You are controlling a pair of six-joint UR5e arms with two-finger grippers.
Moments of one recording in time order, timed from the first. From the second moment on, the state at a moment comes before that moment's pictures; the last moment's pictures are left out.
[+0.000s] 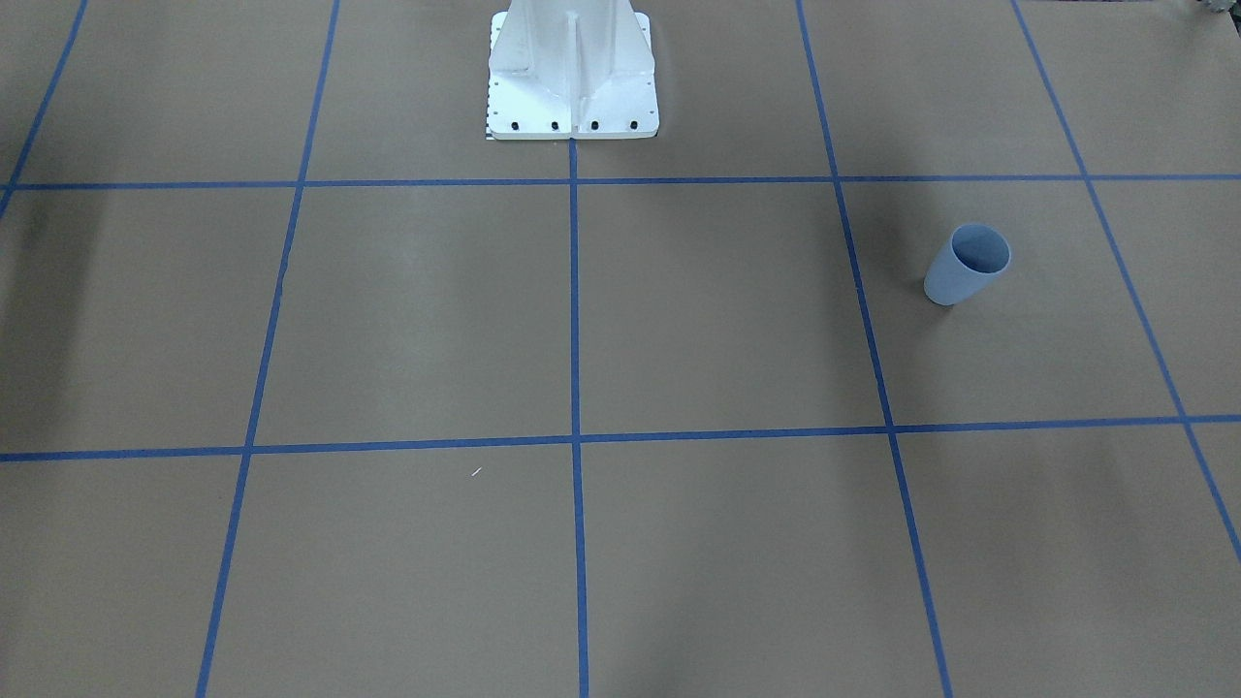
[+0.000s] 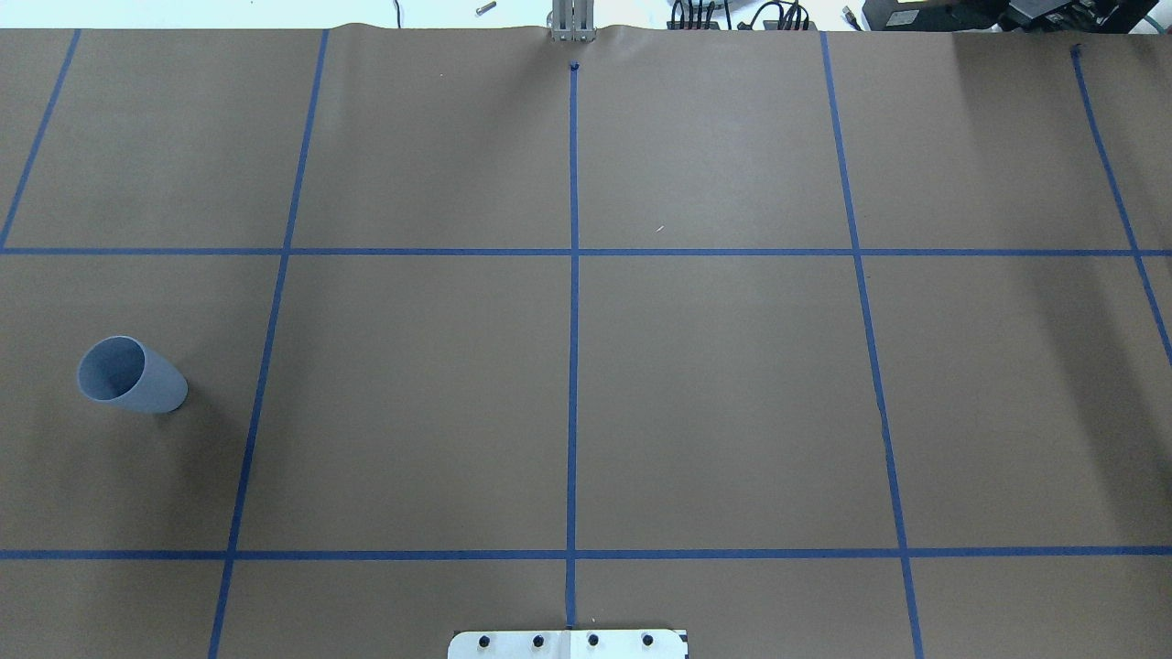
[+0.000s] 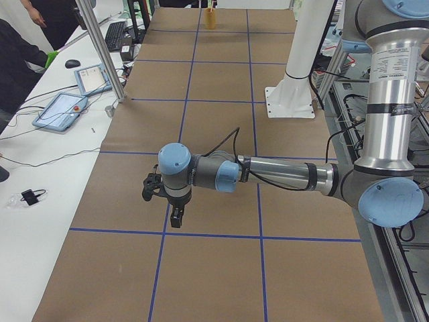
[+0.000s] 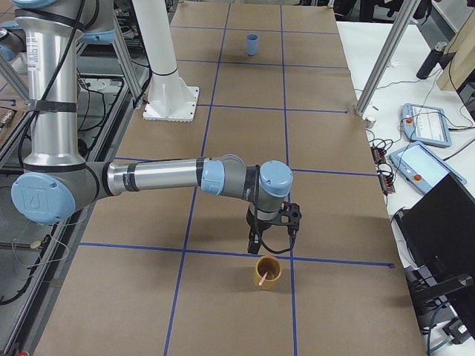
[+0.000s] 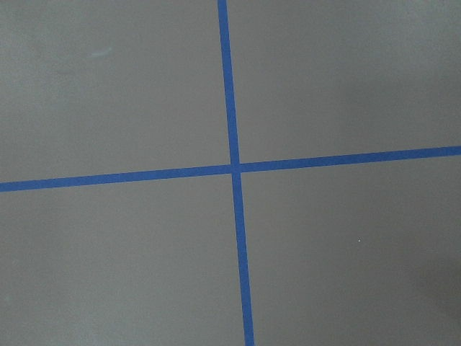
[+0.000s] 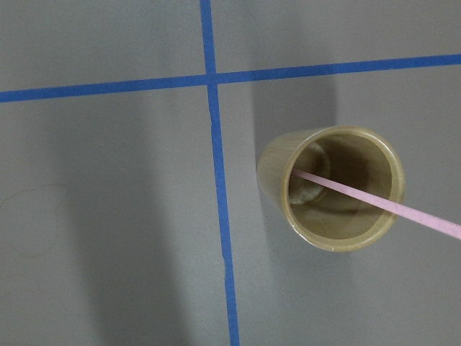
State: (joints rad) left arm -1.52 -1.56 -1.68 -1.63 -2.34 -0.06; right arm 1.55 -1.62 1.74 -1.81 2.30 0.03
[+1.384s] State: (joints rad) left arm -1.29 -1.54 -1.81 -1.74 -2.35 -0.47; right arm 1.55 -1.61 1.74 -1.81 2.30 0.03
